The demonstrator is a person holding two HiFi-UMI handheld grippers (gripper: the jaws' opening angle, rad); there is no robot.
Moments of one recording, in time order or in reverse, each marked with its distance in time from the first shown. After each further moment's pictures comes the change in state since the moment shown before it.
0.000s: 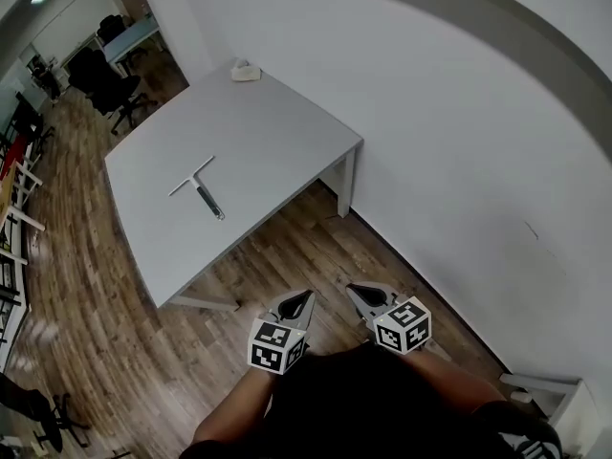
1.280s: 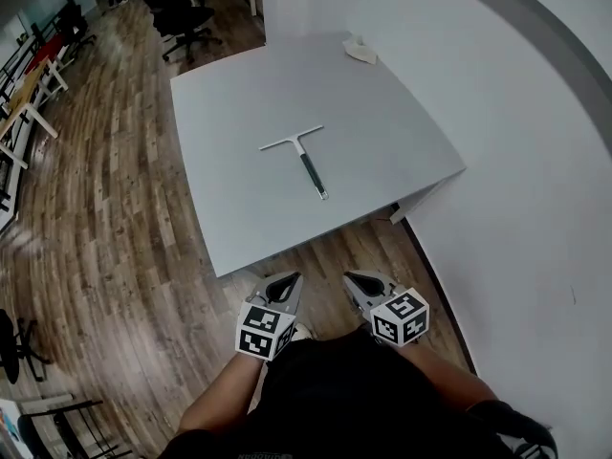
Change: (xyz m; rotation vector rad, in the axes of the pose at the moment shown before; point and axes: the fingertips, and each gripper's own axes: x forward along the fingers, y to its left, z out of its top) left arm -0.180 0.285 -0.085 -0.145 -0.106 0.214; right arm 0.275 0.189 0.014 -0.165 0.153 0.166
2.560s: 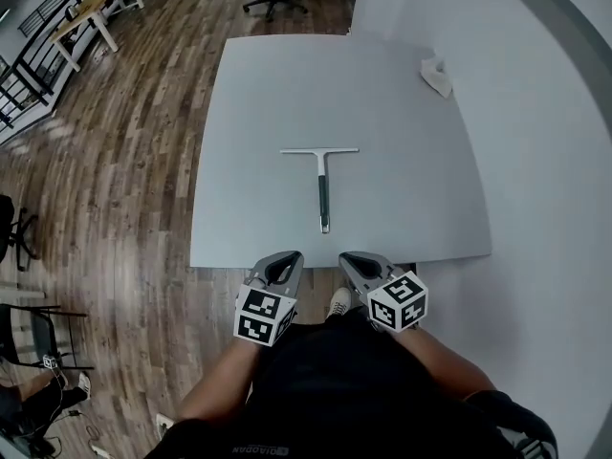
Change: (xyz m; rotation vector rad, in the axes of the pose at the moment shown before) left arm 0.132 0.064 0.077 -0.168 -0.065 0.352; right arm 0.091 -0.149 0.078 -0.149 0.111 0.352
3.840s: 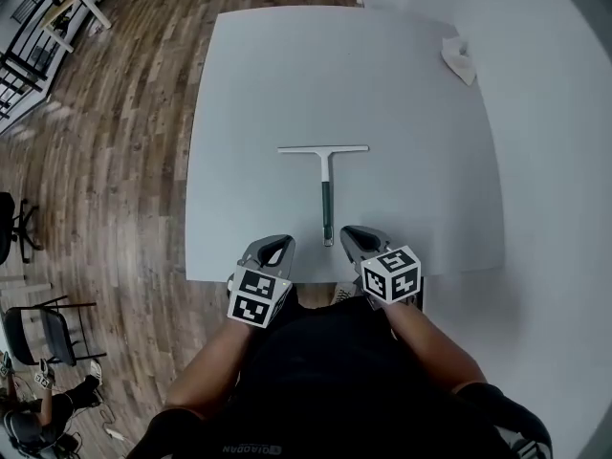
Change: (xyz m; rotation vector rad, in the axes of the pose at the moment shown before) left arm 0.083 0.082 -0.006 0.032 0.186 0.022; right arm 0.094 -0.112 -0.001 0.110 0.112 -0.075
